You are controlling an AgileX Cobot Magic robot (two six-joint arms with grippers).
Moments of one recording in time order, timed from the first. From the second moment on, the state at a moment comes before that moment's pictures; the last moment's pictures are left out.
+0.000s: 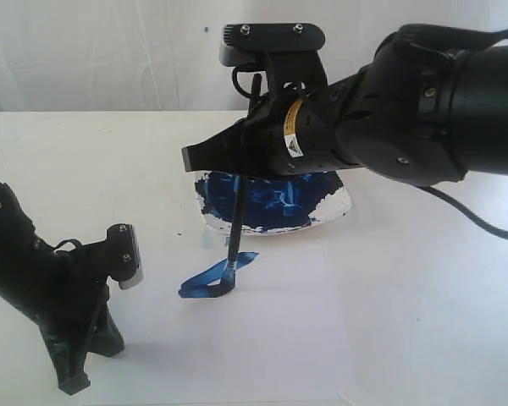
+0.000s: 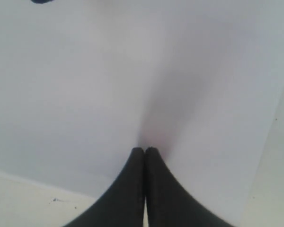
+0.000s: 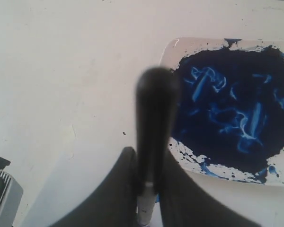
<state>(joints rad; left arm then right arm) -0.40 1.67 -0.72 -0.60 0.58 1.36 0.91 1.54 -1.11 -0.52 0.33 0.78</state>
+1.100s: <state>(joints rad) -0.40 1.67 -0.72 -0.60 0.58 1.36 0.91 1.47 -1.11 -0.58 0.51 0.78</state>
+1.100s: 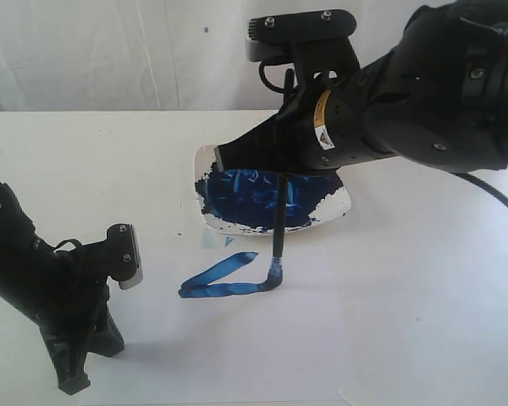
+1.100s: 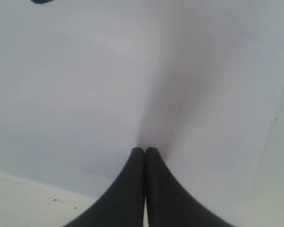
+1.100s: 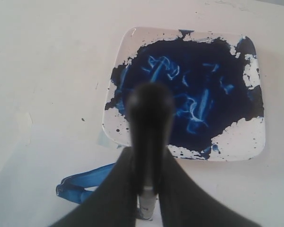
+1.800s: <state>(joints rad) -0.40 1.67 -0.72 -0.60 0.58 1.36 0.91 1.42 -1.11 -0.66 0.53 0.83</state>
